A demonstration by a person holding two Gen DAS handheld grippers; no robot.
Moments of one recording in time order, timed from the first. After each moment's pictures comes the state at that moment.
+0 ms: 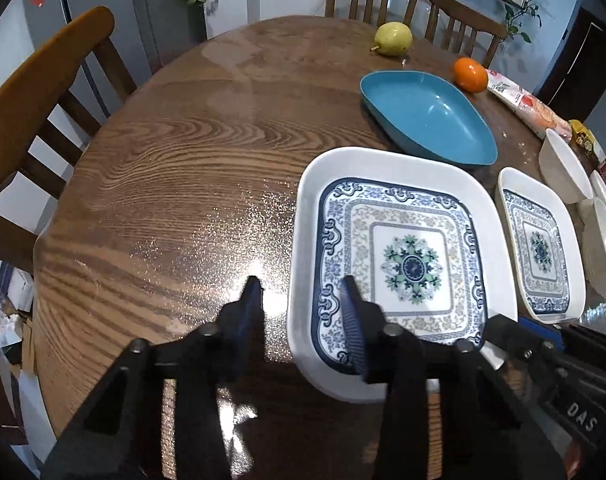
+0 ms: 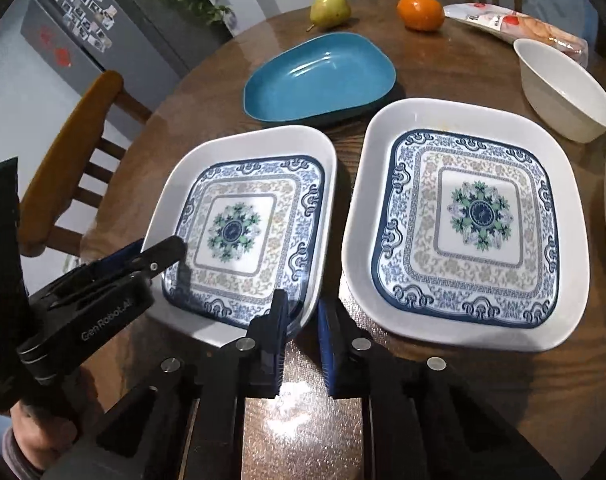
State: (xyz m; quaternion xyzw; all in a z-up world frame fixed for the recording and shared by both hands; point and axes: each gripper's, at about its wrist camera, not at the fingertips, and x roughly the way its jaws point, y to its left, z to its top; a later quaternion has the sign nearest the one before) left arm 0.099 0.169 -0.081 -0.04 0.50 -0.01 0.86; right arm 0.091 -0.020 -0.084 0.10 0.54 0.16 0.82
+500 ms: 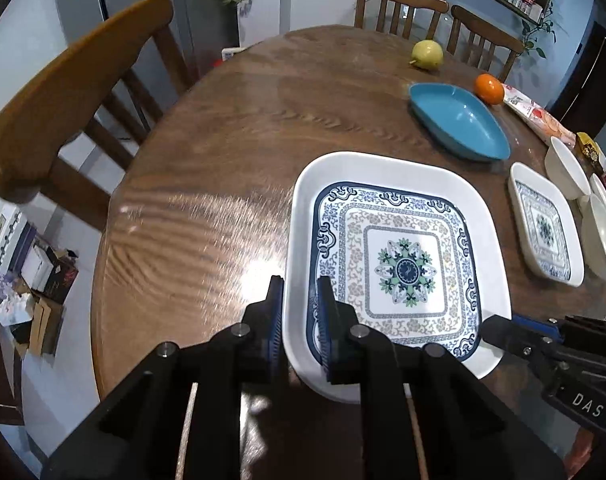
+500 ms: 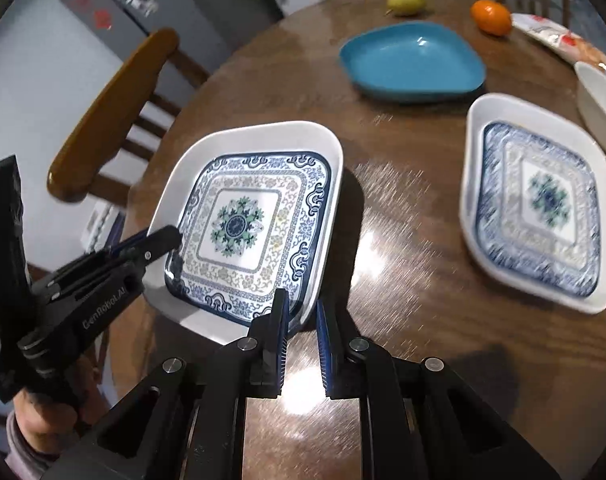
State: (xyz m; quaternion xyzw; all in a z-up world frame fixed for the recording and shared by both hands) left arm 0.039 0.220 -0.063 -0.05 0.50 0.03 0.87; right arm 0.064 0.035 -0.074 0.07 0.55 0.23 0.80
